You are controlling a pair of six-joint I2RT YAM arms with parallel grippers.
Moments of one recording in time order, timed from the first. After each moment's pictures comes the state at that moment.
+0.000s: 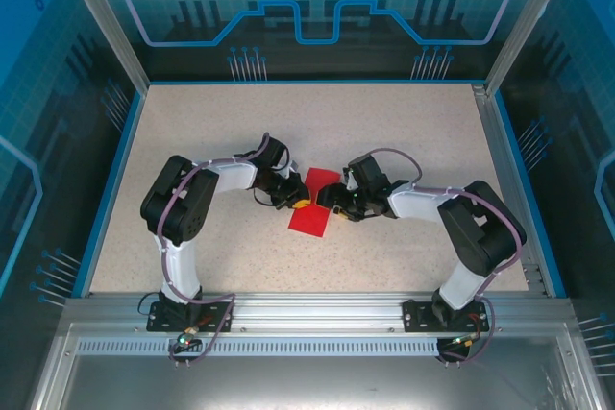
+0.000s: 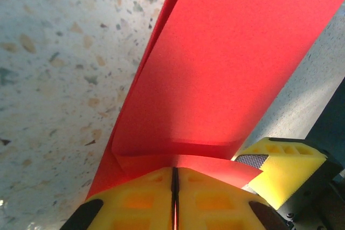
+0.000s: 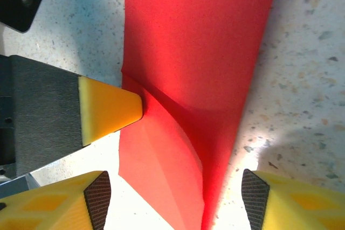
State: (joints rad) left arm -0.40 1.95 1.09 -0.31 0.68 -0.82; right arm 0.56 1.68 0.80 -0.03 -0.41 0.90
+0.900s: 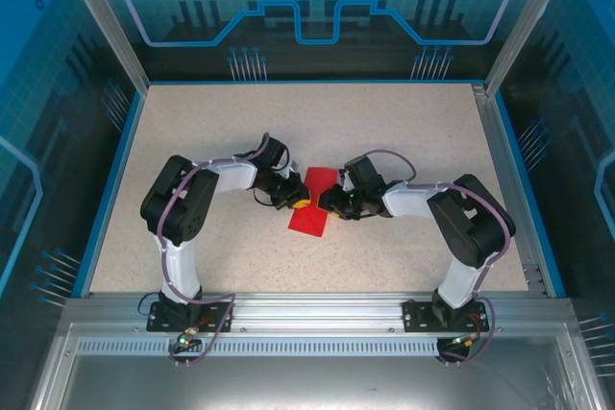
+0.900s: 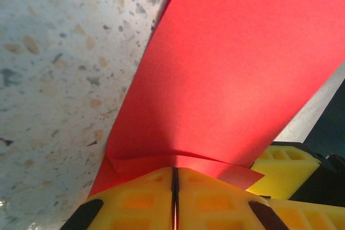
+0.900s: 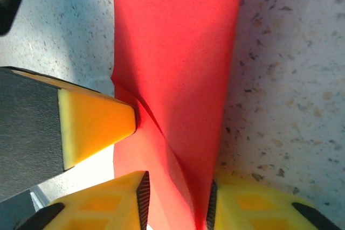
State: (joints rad) left arm -0.40 1.95 1.09 -0.31 0.68 -0.82; right arm 0.57 1.76 0.81 0.03 -0.44 0.91
